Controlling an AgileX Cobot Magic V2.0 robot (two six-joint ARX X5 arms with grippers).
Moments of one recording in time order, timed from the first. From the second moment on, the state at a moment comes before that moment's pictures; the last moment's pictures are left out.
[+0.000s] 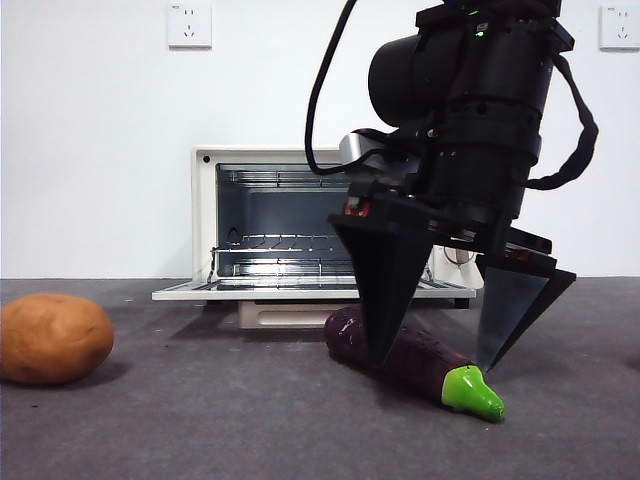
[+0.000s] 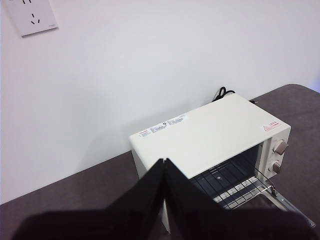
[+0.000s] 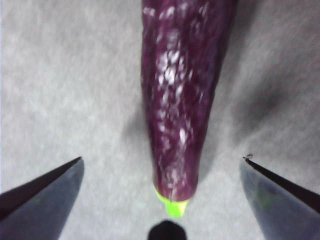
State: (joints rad) left arm -0.19 1.24 1.95 -0.92 0.16 0.16; right arm 0.67 1.72 1.12 -0.79 -0.16 0.05
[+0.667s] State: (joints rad) left arm -0.19 1.24 1.95 -0.93 0.16 0.16; right arm 0.67 1.72 1.07 -0.73 -0.13 0.07
